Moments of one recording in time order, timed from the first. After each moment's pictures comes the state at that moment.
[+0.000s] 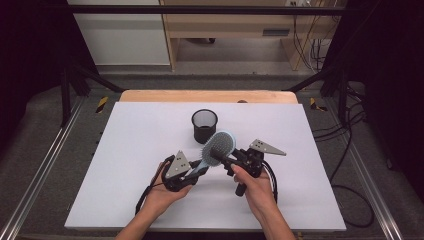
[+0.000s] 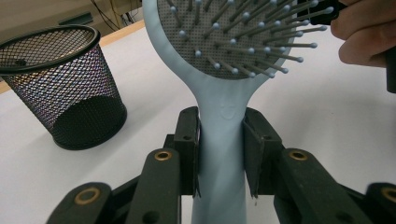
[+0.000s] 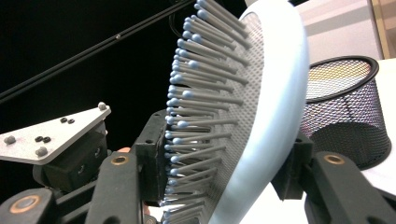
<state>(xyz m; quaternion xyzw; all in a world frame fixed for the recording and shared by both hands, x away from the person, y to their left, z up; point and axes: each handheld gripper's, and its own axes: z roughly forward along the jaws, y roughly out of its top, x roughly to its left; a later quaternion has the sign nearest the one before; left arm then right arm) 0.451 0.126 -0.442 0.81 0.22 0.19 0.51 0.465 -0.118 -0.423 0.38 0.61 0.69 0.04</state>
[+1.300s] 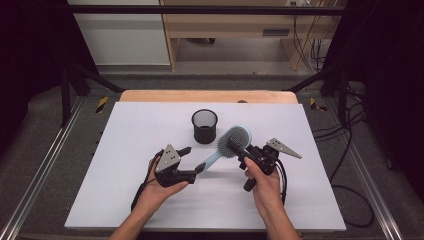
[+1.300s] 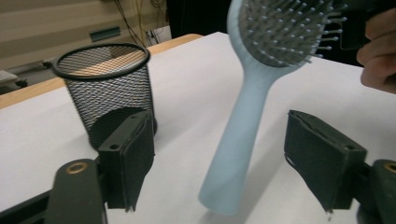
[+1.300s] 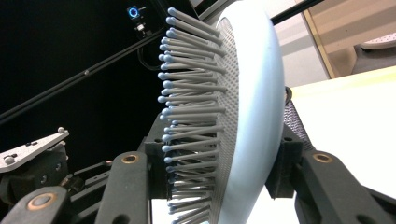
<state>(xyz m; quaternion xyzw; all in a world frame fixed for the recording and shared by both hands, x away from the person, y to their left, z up) 0.462 0.147 -0.435 0.76 0.28 0.21 0.55 0.471 -0.151 -0.426 0.44 0.55 0.70 0.08</state>
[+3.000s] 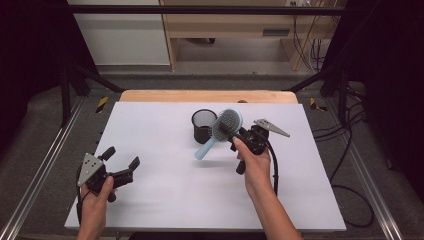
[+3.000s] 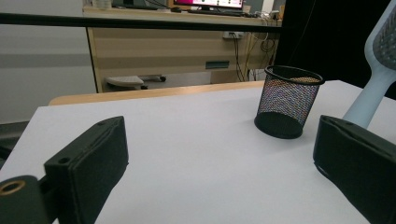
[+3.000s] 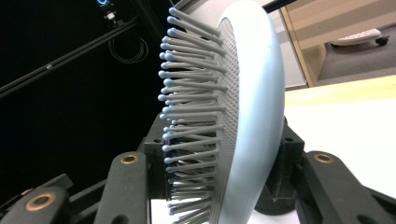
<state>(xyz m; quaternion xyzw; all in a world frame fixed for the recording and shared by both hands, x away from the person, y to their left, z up) 0.430 0.303 -0.438 0.63 0.42 0.33 0.56 0.508 -0.121 -0.388 0.47 0.58 0.66 0.11</state>
